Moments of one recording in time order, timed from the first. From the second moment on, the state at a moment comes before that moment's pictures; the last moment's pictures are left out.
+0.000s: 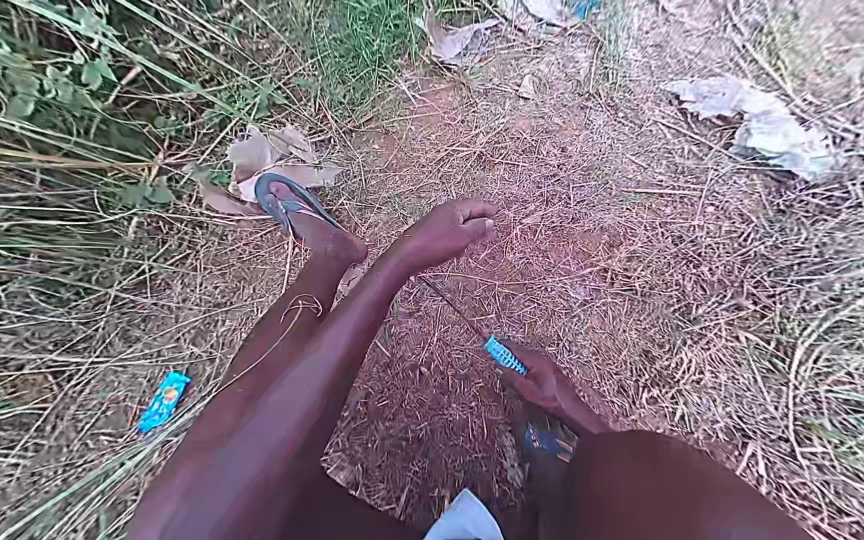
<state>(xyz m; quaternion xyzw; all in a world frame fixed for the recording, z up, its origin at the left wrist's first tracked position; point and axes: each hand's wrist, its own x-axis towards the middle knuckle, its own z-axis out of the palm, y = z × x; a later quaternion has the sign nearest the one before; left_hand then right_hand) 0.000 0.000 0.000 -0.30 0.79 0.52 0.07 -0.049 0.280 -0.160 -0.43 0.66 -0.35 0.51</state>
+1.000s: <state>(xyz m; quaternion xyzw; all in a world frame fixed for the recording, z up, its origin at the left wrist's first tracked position) 0.190 -0.098 -0.016 -0.39 0.82 0.40 0.13 -0.224 0.432 -0.088 -0.07 0.88 -0.46 0.07</state>
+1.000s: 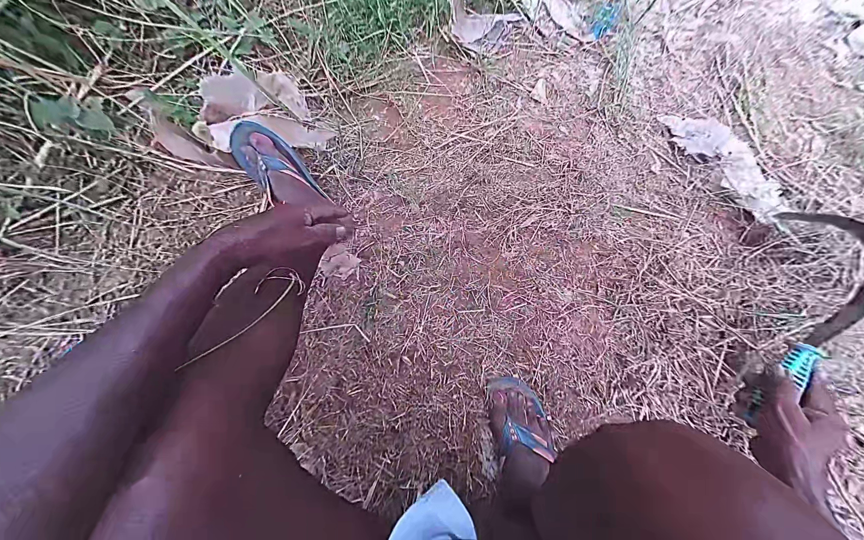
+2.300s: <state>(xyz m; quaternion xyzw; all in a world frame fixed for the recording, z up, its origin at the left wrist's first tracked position) 0.197 -0.097 -0.041 -0.41 0.82 0.35 0.20 -0.183 0.343 -0.090 -0.20 0.81 -0.52 0.18</state>
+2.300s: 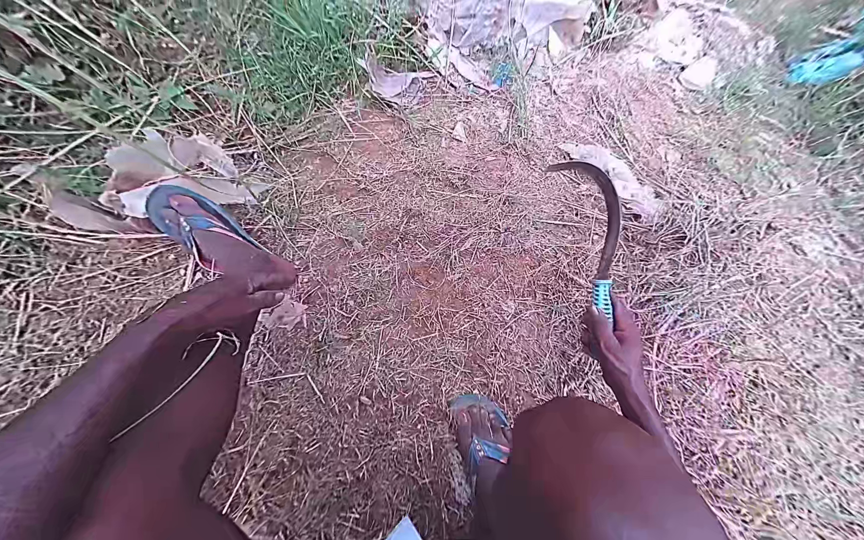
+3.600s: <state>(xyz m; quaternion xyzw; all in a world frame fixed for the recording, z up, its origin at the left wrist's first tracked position) 0.185 -0.068 0.004 -0.17 0.91 0.35 0.15 -0.194 0.716 -0.023 0.04 0.94 -0.34 0.07</state>
